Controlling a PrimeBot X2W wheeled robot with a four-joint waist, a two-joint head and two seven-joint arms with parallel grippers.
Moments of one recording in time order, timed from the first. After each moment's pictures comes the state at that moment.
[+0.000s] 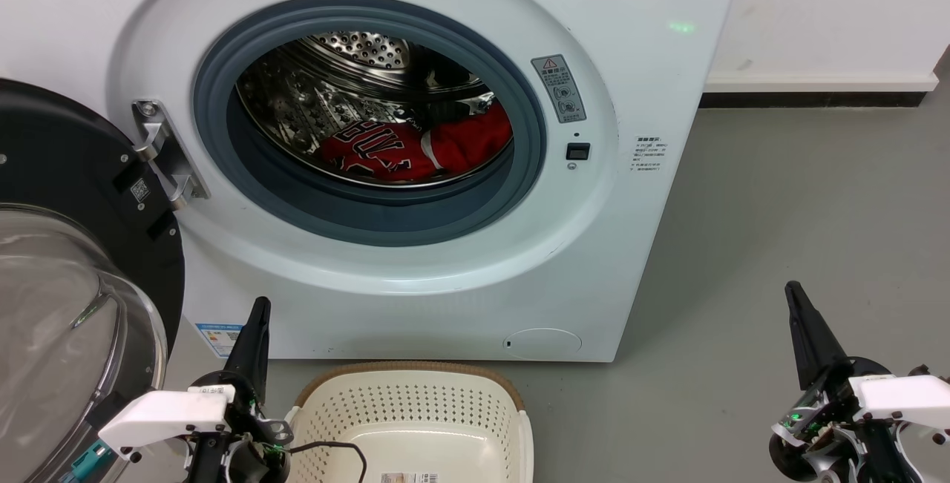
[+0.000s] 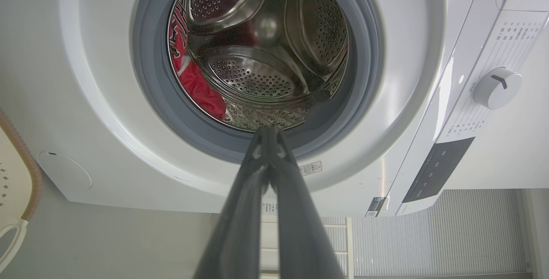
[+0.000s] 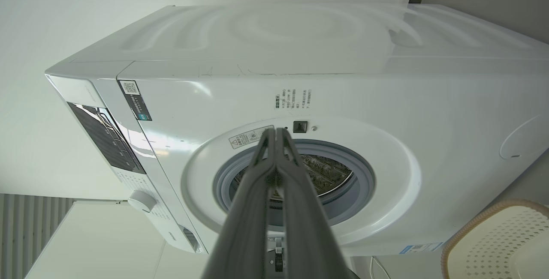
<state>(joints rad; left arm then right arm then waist) -0.11 0.05 0.11 0.25 -1.61 -0.13 0.11 -0.10 -0.05 -0.11 0.25 1.62 0.13 0.11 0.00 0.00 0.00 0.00</state>
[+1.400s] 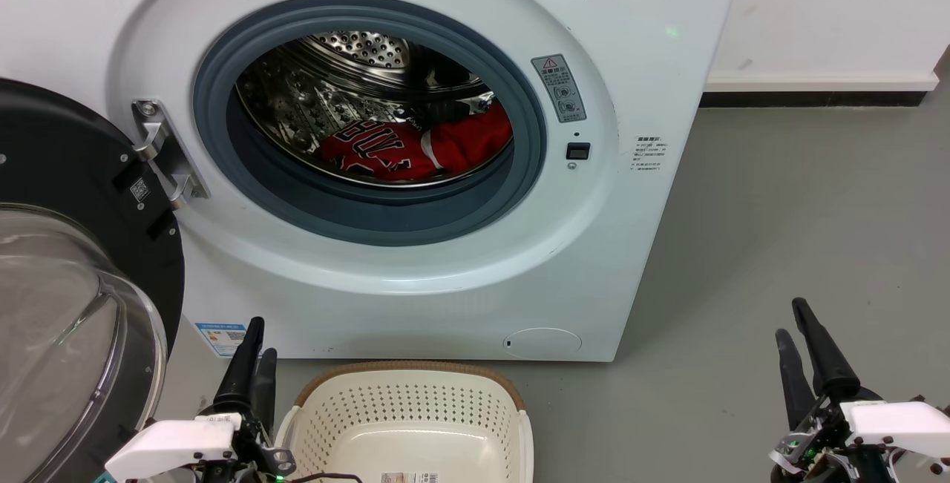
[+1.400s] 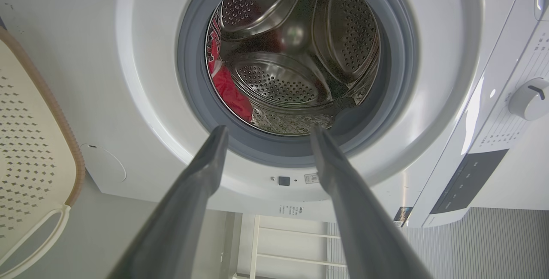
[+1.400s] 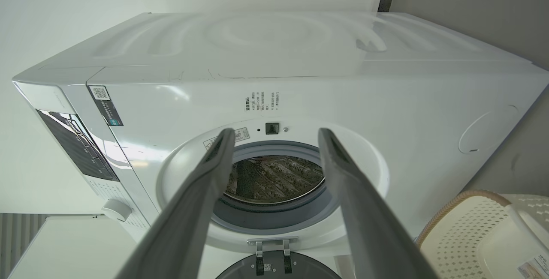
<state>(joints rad) -0.06 0.05 0.11 0.28 -1.60 -0.13 0.08 -0.06 -0.05 -0.11 0.28 1.60 0.13 0.09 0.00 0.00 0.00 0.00</state>
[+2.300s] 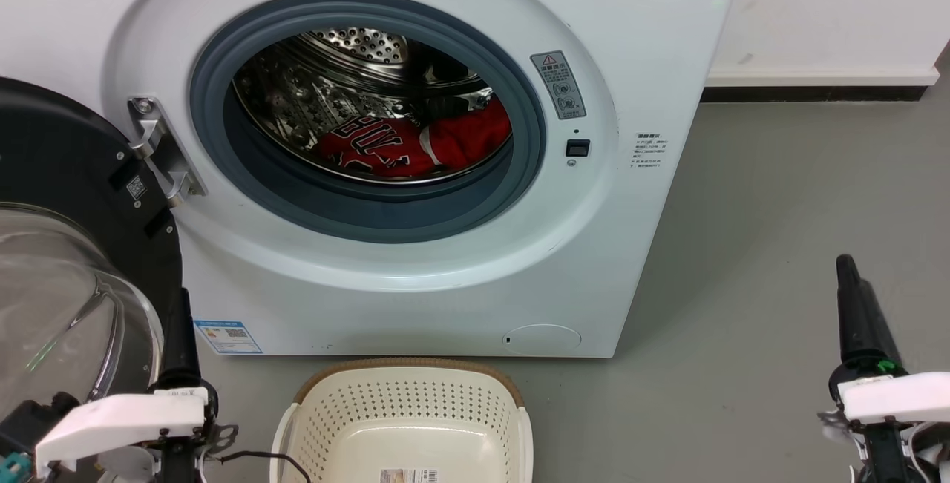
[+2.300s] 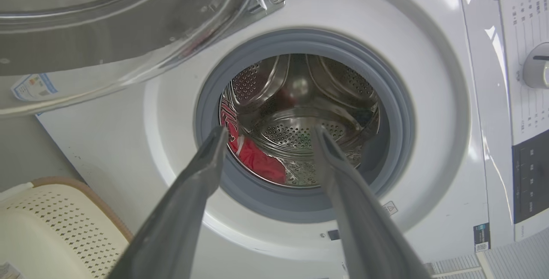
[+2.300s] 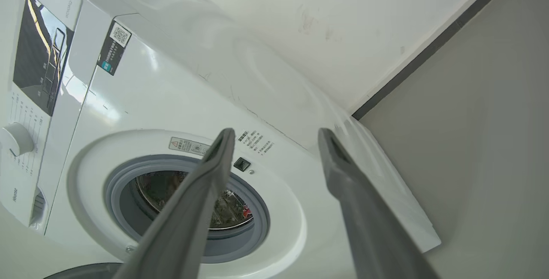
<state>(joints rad) -0.06 0.05 0.21 0.13 -1.19 -0.04 -0.03 -0.06 -0.05 -0.17 0.11 0.97 0.13 -0.03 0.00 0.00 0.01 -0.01</state>
